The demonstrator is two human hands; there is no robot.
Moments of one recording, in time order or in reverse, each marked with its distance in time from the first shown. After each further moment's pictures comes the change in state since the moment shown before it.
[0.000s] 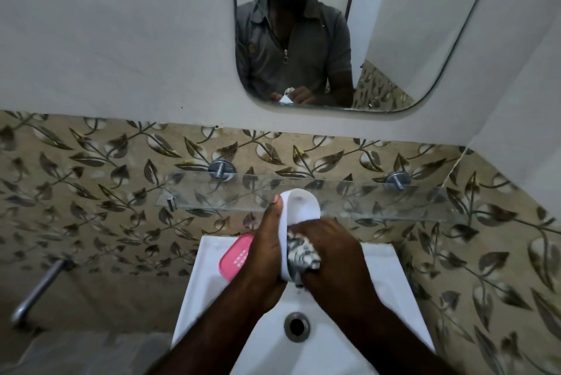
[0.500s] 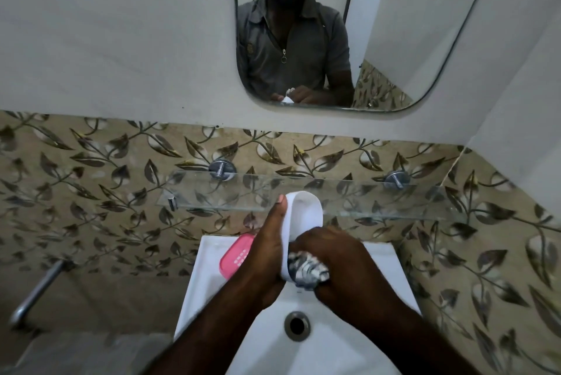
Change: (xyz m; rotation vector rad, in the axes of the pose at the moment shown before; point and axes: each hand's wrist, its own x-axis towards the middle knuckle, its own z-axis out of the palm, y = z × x) left_hand 0.004 0.000 -0.004 0.026 -0.022 -0.009; right_hand -0.003 0.010 -0.015 0.016 -0.206 -0.164
